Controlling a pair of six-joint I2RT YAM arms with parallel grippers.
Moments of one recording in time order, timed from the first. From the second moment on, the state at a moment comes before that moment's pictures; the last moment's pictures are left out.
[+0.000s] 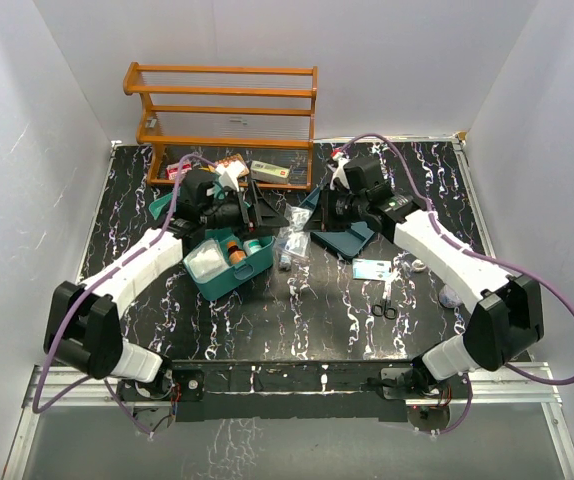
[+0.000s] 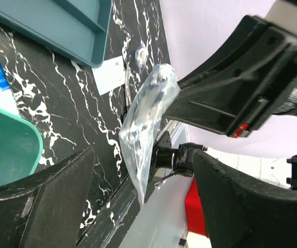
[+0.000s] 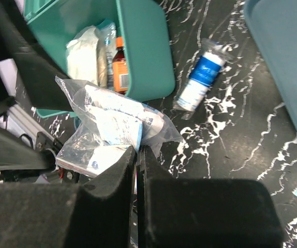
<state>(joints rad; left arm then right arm) -0.40 1.39 1.01 -0.07 0.70 -0.84 0.50 1.44 1.25 -0.50 -0.35 0.49</state>
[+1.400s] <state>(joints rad) -0.38 1.19 1.09 -0.46 0.02 -0.73 0.55 1.41 1.26 -0.50 -0.25 0.53</state>
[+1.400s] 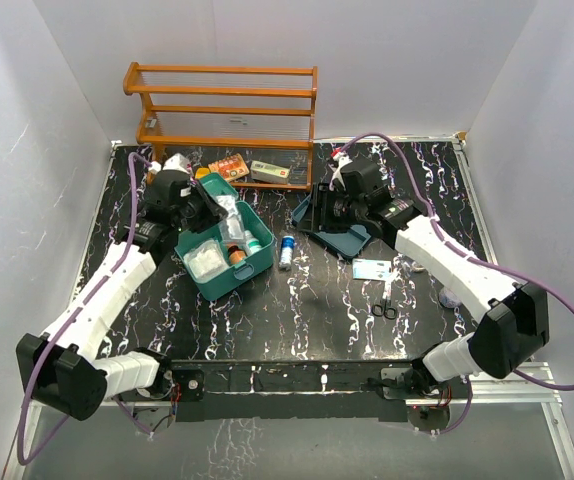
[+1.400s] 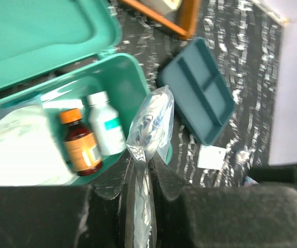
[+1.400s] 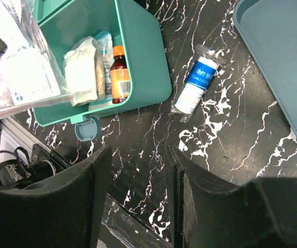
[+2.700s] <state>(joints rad) -0.28 1.30 0.98 -0.68 -0.11 -0.82 0.55 1.47 1.25 -0.52 -0.26 0.49</state>
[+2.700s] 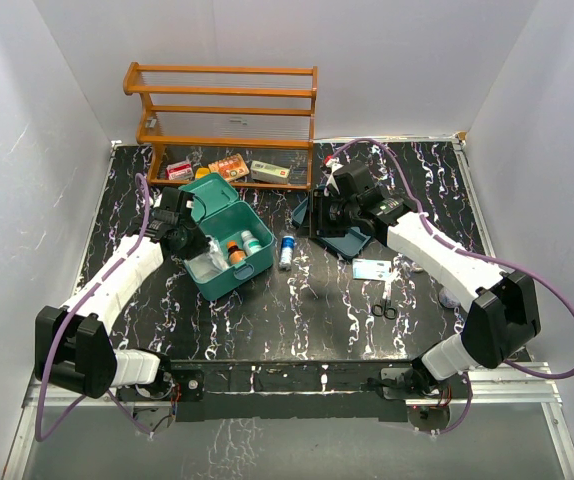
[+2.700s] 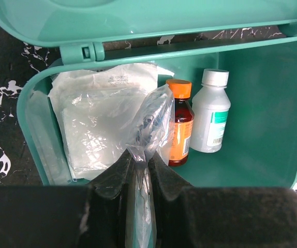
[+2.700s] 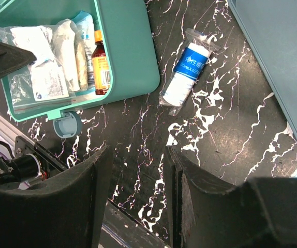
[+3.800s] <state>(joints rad) -0.28 1.34 1.16 -0.89 -0.21 -0.77 0.55 1.47 1.25 -0.52 -0.26 0.50</state>
